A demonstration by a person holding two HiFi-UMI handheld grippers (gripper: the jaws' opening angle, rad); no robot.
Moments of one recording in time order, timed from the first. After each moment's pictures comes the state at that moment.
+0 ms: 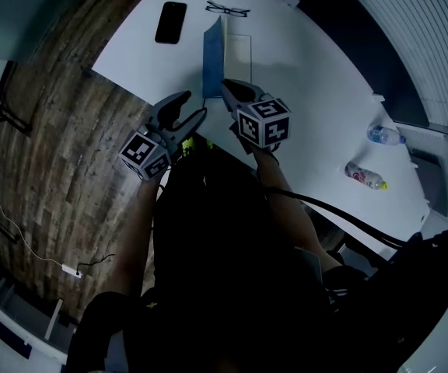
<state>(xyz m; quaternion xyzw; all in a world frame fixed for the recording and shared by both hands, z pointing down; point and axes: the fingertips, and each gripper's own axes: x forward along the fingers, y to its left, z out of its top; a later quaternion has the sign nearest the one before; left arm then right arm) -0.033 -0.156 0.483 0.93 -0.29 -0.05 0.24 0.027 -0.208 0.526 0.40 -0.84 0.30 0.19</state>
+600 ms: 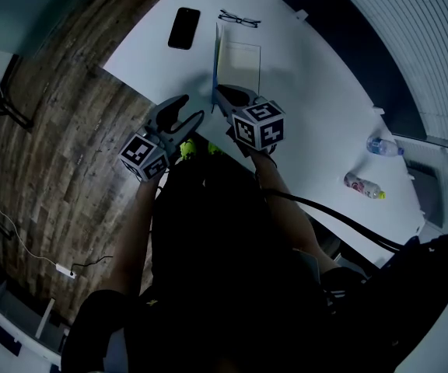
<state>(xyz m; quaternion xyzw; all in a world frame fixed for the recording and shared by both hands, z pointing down) -0.067 -0.160 0.487 0.92 -0.31 -0.06 0.24 -0.017 -0.209 0.523 0.36 -0.87 0.29 0.20</state>
